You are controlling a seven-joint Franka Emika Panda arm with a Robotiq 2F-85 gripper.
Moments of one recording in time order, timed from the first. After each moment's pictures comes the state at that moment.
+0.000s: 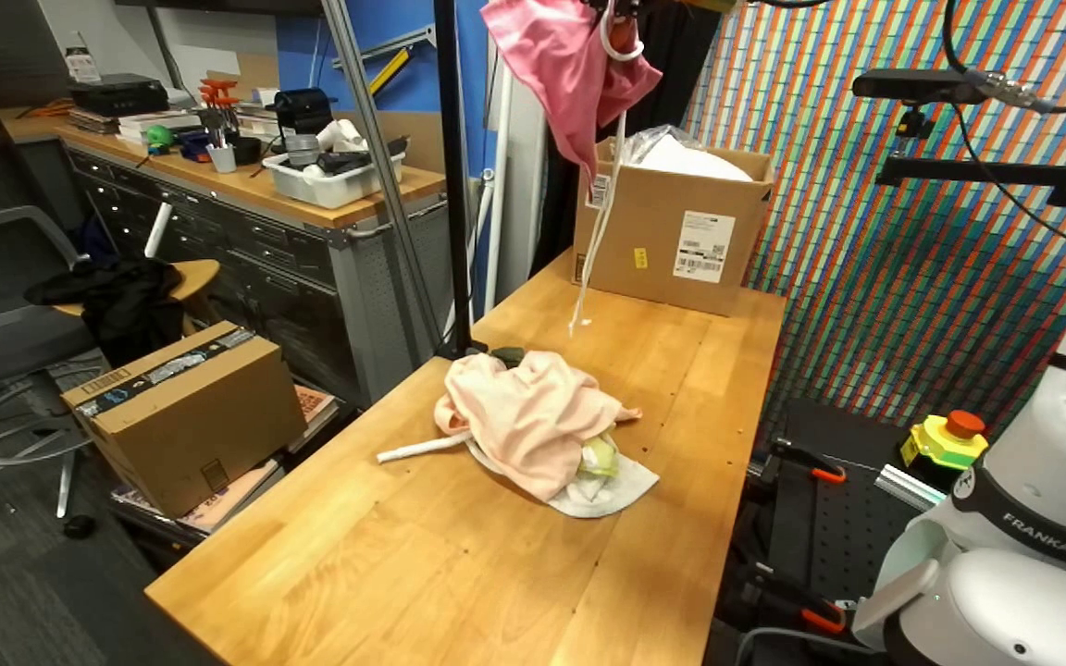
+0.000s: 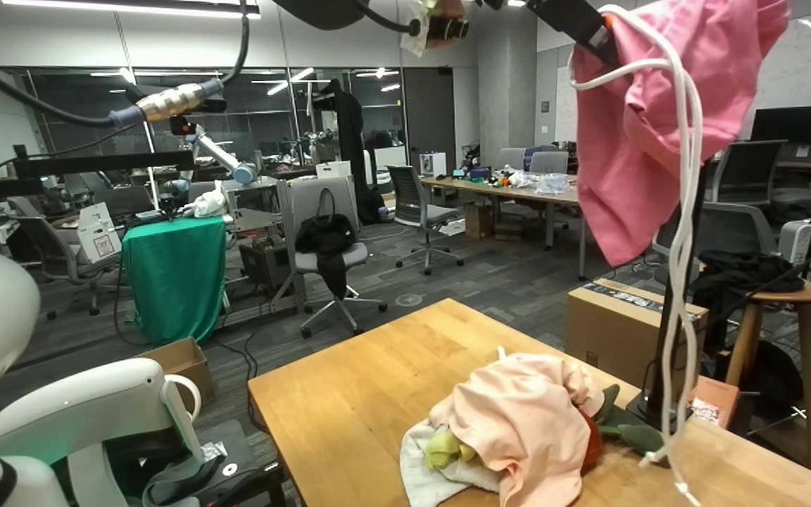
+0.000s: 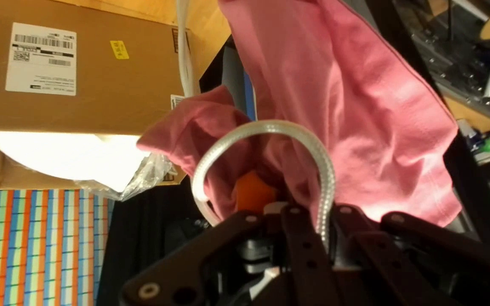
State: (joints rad) arm -0.14 -0.38 0.13 -2.16 -0.79 2.30 1.45
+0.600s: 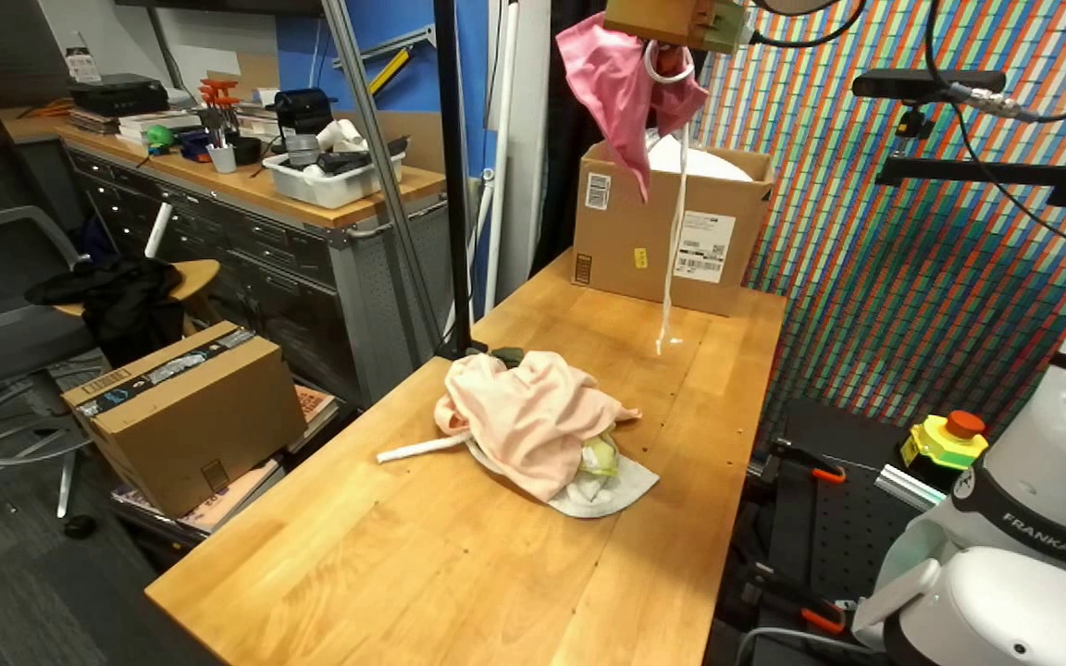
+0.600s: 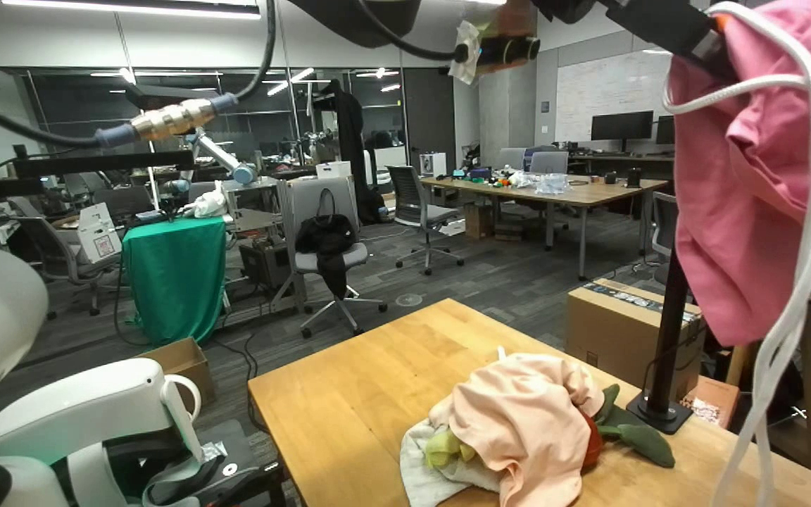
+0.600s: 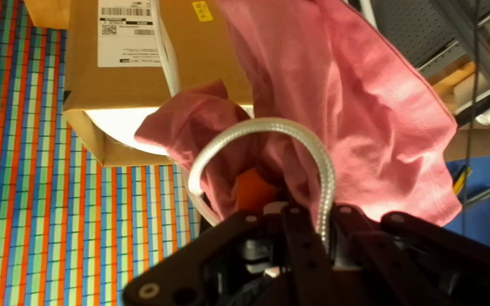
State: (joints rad) arm -0.19 -0.33 0.06 -2.18 -0.96 2.21 1.62
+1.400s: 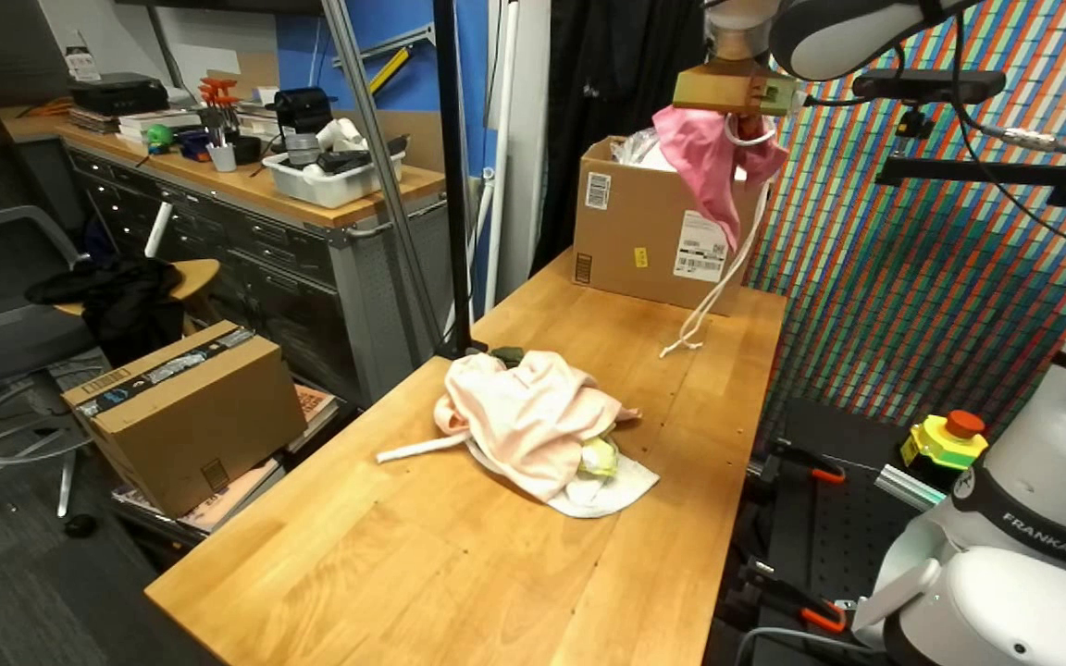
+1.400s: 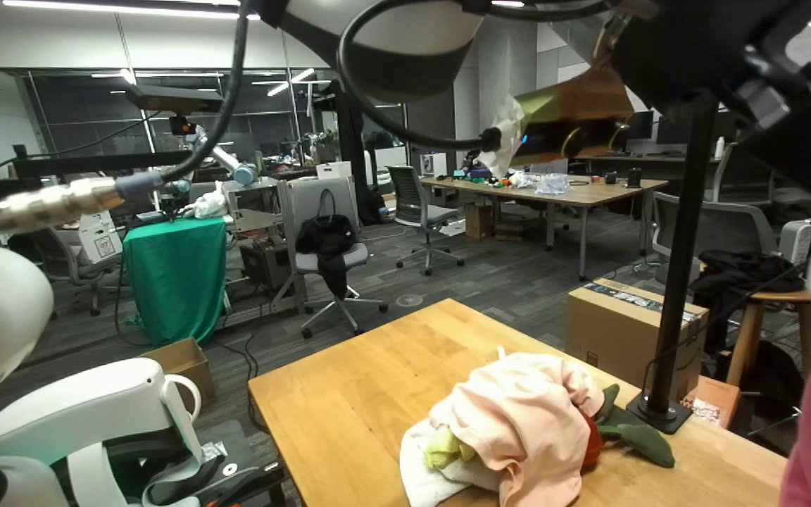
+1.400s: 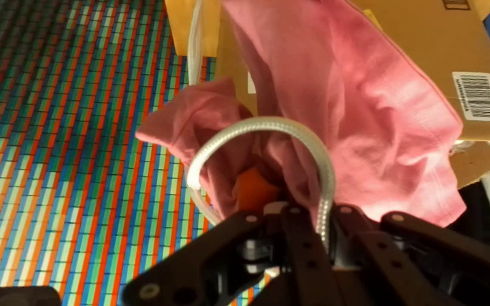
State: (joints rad) arm -0.24 -0.32 -0.14 -2.32 -1.00 2.16 1.63
